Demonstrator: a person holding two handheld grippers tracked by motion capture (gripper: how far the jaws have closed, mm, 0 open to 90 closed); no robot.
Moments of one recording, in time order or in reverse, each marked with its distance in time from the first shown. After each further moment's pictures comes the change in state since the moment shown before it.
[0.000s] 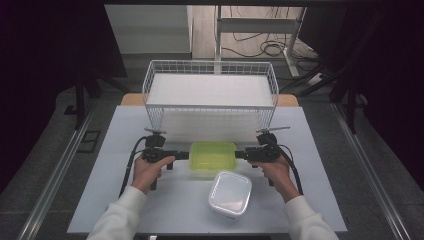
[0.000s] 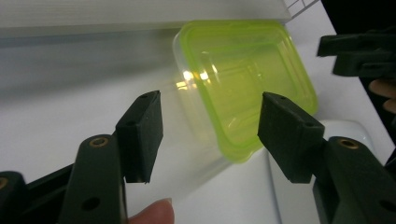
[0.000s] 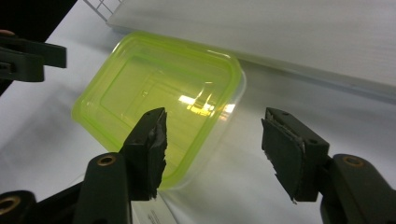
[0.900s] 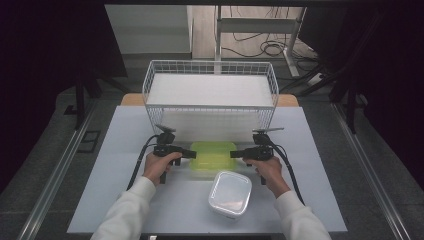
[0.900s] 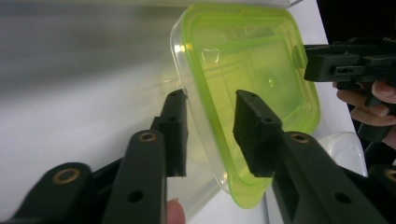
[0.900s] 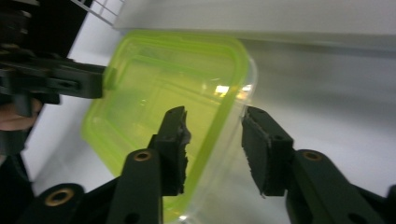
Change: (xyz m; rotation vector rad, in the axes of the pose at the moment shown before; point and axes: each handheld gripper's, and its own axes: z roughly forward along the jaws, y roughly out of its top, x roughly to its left) left arm 0.024 0.012 0.043 0.119 -0.143 -0.101; right arm -0.017 -0.001 0.032 0.060 0.132 0.197
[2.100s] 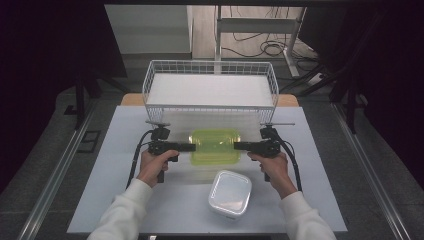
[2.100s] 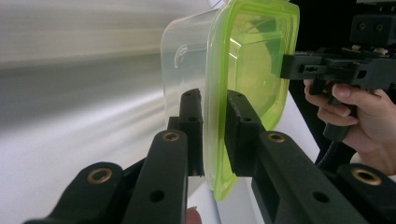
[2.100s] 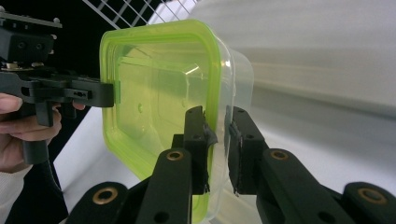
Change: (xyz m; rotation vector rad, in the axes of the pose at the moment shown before) left arm -0.041 -0.004 -0.039 -0.166 -0.068 0.102; right arm 0.027 0.008 -0.040 -0.157 0.062 -0.111
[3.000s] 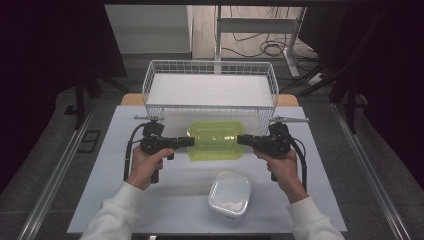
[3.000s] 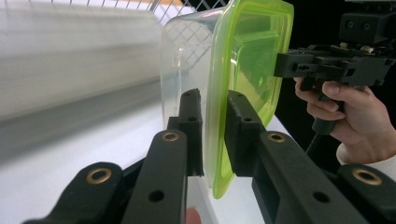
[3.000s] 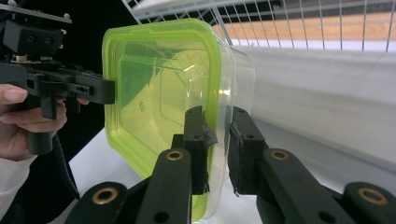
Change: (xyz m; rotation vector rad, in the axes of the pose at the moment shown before) left arm -0.055 0.005 -0.044 -0.094 -0.023 0.157; right arm 0.048 0.010 -0.047 -0.127 0.034 -0.170
